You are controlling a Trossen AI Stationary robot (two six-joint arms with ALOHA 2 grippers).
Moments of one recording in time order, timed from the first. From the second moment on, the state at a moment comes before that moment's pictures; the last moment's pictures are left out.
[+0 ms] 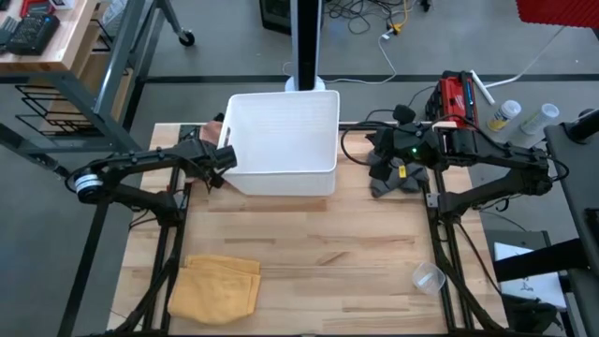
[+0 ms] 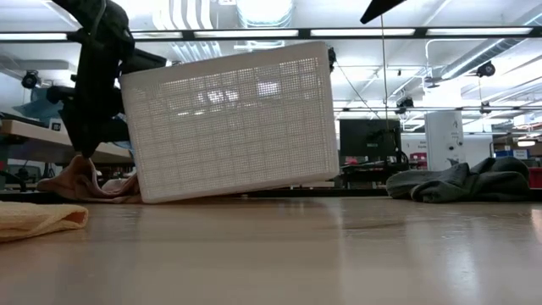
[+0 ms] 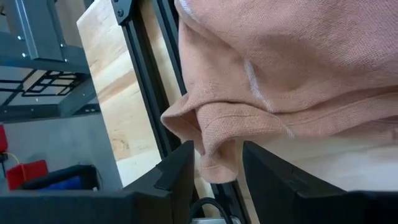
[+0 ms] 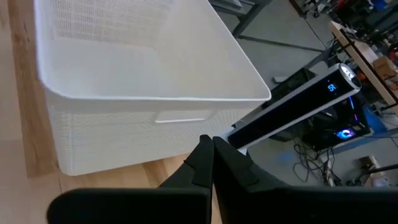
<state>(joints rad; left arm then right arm) 0.50 1.25 0.79 -1.23 -0.56 -0.69 -0.09 1.21 1.39 -0.90 0.54 -0.18</state>
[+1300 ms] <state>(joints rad) 0.50 1.18 0.75 -1.22 -0.47 -0.51 -0.09 1.22 1.39 -0.91 0.54 -0.15</state>
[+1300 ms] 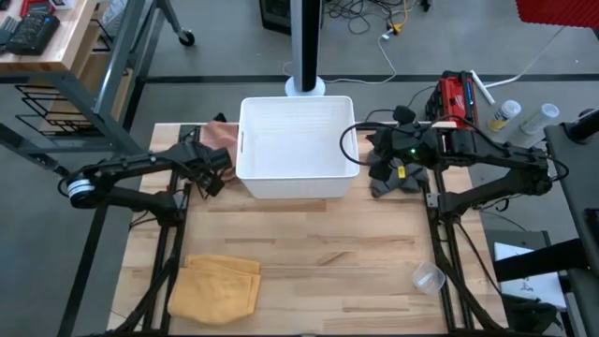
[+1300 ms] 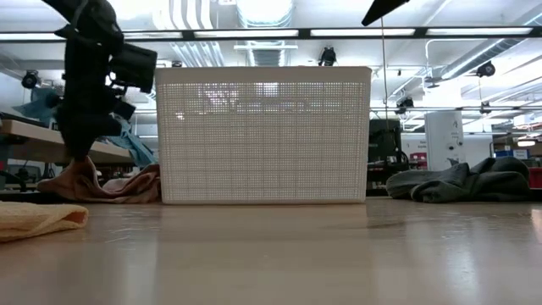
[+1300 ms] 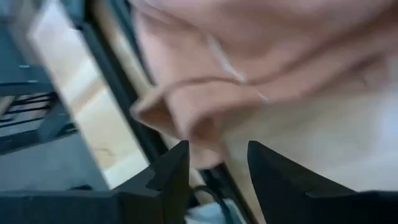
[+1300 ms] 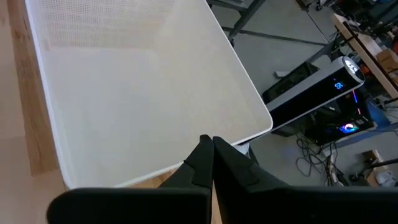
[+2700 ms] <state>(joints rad) 0.46 1.08 0.98 -1.57 -0.55 -0.61 -0.09 1.16 1.38 -0.91 0.33 -0.10</state>
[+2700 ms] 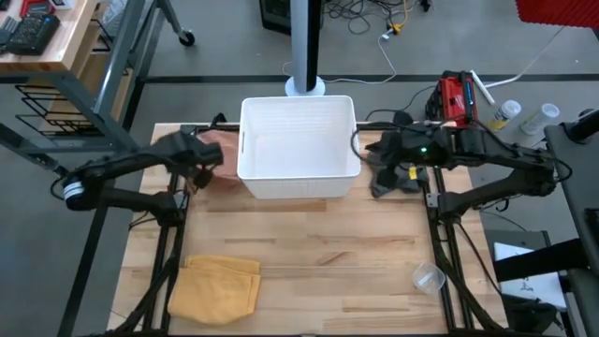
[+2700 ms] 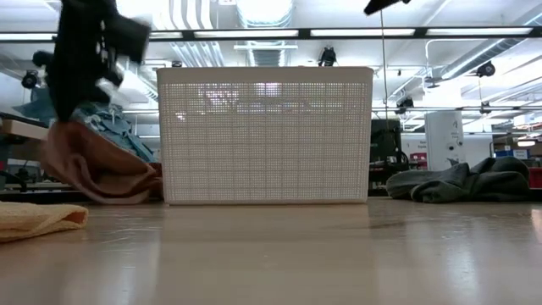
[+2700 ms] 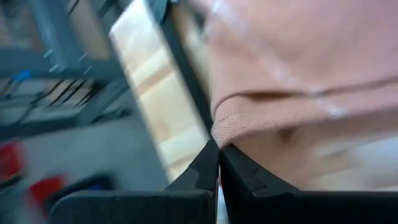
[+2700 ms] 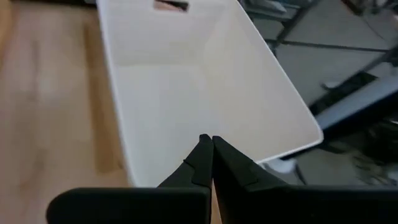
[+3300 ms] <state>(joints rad) 0.35 0.86 1.47 -1.25 -0.43 -0.35 -0.08 1.12 1.15 -0.53 0.11 -0.11</state>
